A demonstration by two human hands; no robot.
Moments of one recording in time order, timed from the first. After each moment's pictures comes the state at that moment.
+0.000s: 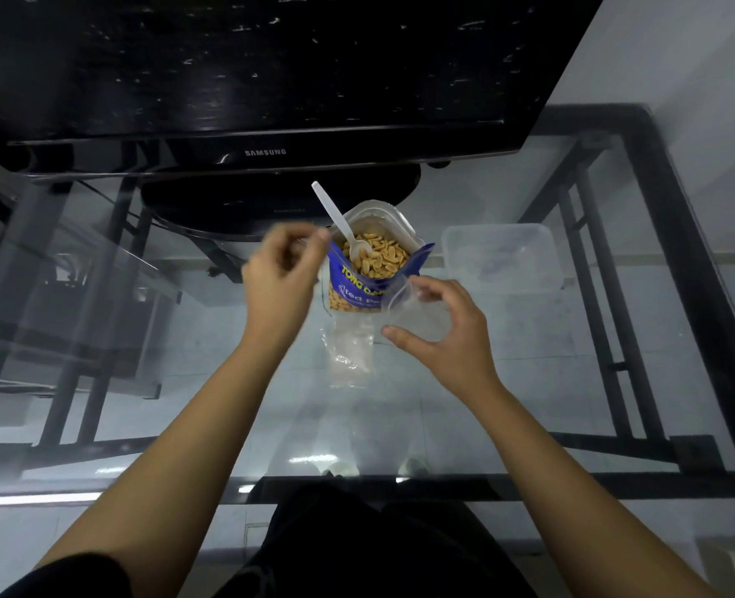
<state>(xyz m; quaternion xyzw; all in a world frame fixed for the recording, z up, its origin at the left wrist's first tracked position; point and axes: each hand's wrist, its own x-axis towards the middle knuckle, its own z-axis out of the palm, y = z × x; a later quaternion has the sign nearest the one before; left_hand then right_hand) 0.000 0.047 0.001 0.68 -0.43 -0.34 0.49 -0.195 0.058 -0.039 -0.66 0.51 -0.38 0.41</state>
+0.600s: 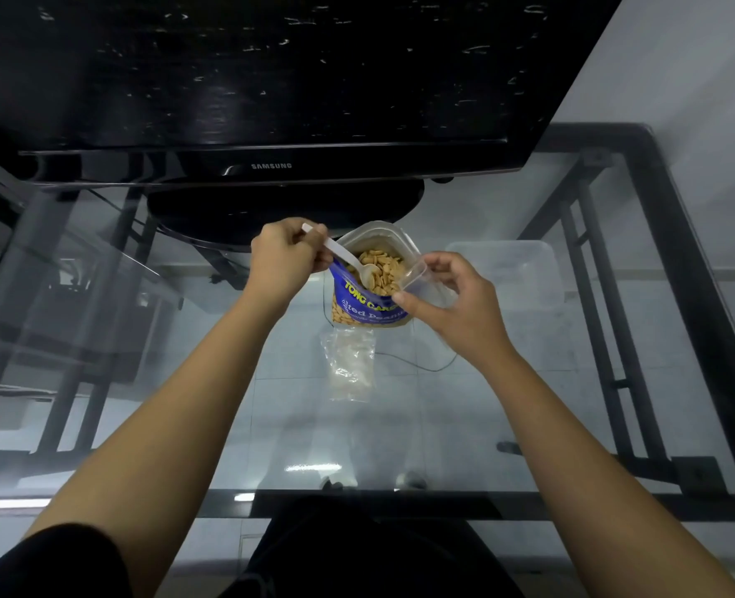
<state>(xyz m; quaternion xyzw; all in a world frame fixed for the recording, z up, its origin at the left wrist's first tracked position) 0.018 -0.002 -0.002 0.72 -0.40 -0.38 0.42 -0.196 0.008 -0.025 -0.64 0.54 -0.33 0.43</state>
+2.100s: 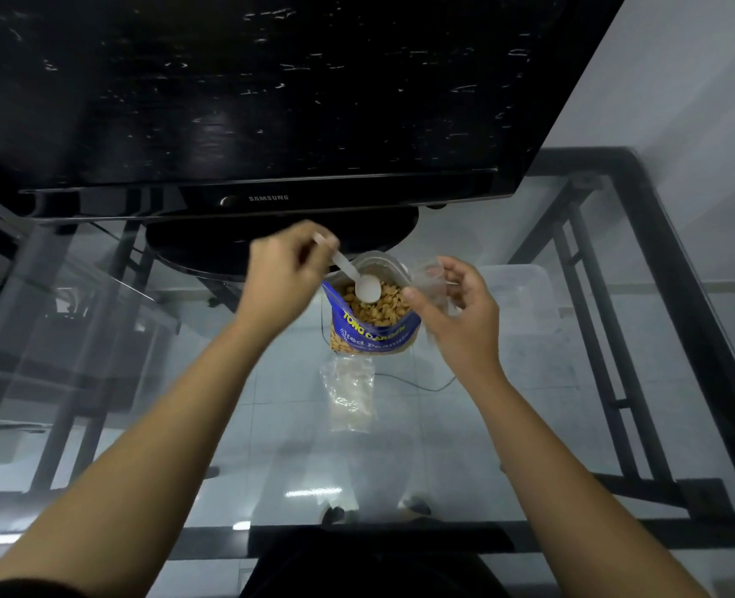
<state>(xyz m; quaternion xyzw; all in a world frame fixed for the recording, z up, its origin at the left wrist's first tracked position) 0.018 -0.008 0.026 0.67 -0.60 -0.21 0.37 -0.183 0.000 -0.017 -0.53 0.56 -0.46 0.45</state>
